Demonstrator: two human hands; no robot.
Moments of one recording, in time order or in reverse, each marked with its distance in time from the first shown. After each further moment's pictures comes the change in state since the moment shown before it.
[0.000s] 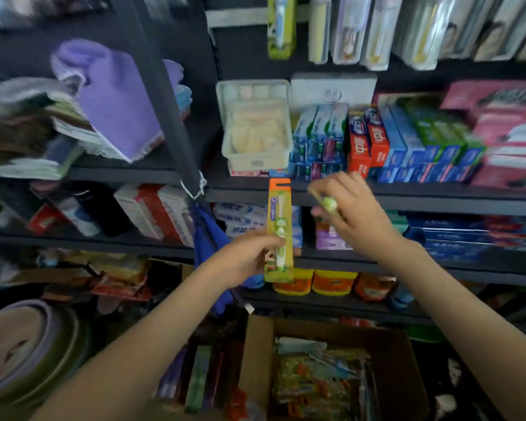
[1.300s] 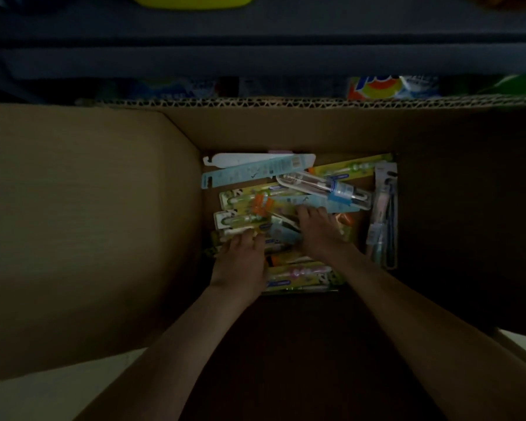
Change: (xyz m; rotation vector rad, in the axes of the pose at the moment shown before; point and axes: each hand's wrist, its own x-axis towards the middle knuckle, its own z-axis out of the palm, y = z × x) left_hand 0.305 -0.635 0.049 1.311 -0.281 -0.382; right_hand -0.598 0.132 0.546 0.114 -1.243 0.958
